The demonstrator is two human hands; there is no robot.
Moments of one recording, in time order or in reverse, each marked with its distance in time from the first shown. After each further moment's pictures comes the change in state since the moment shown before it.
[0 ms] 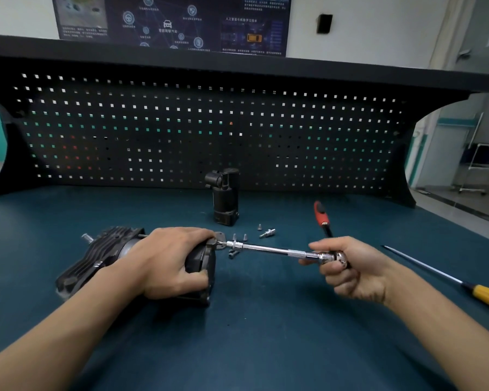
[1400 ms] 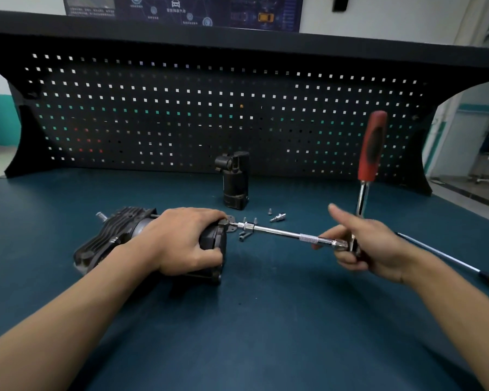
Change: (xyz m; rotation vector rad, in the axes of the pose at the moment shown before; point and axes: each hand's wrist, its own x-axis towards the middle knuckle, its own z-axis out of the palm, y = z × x) left_hand 0.005 -0.001 0.004 0.005 -0.003 -0.045; right_hand -0.008 0.002 0.006 -0.454 0.220 -0.318
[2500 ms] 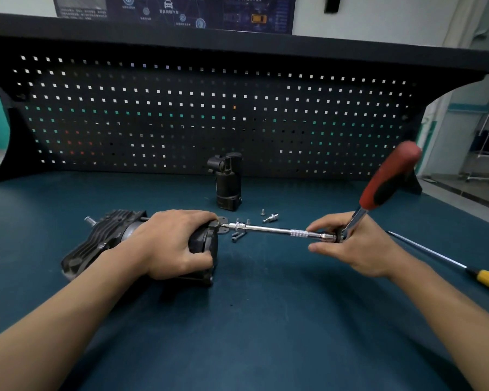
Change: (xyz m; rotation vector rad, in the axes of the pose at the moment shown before) left_hand -0.005 -0.002 0.000 -0.018 0.013 -0.001; right_hand 0.007 0.015 -0.002 -0.420 0.197 -0.521
